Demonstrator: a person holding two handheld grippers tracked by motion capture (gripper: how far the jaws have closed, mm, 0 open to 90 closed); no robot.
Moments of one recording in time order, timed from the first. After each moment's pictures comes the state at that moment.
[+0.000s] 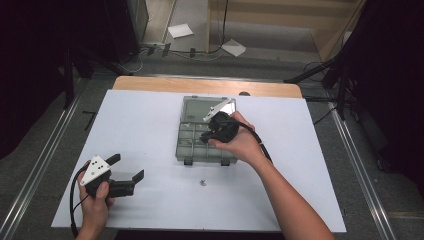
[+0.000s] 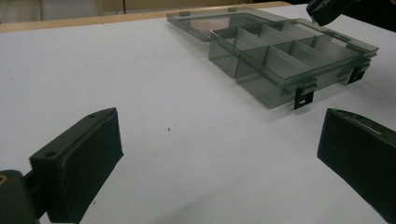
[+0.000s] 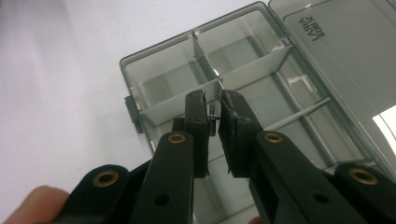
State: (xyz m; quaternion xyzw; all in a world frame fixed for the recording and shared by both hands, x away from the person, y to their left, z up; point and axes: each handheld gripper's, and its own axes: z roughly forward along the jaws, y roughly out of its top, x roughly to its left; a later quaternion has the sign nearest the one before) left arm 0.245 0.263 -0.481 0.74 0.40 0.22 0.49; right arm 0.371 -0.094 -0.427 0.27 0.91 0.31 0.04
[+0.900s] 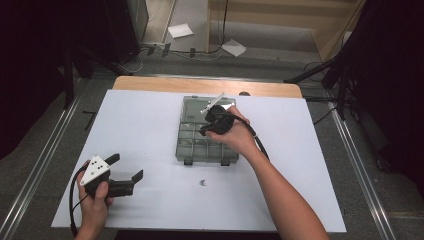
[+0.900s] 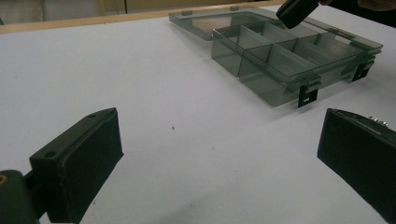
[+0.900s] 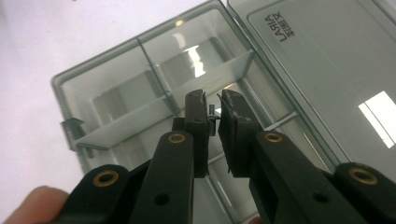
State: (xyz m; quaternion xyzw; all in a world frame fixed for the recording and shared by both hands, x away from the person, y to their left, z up) left arm 0.246 0.265 -0.482 0.75 0.40 0.22 0.49; right arm 0.405 -0.087 -0.444 0.30 0.91 0.29 0.05
